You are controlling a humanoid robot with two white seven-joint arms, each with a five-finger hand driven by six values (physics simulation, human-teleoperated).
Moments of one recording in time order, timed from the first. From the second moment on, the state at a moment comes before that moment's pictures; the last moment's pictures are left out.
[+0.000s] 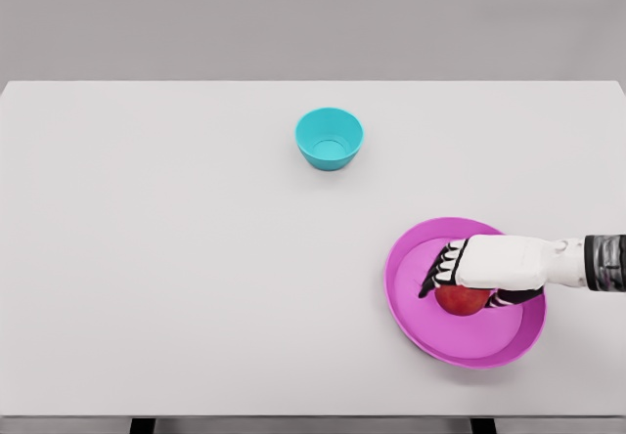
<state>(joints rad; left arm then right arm) 0.00 0.00 -0.01 -0.08 -0.05 0.00 -0.01 -0.36 -1.02 0.64 -1.75 0.28 -0.61 0.61</state>
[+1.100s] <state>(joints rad) 0.00 0.00 -0.01 -0.08 -0.05 0.00 -0.01 -0.44 -0.95 0.47 -1.69 0.29 -0.61 0.61</state>
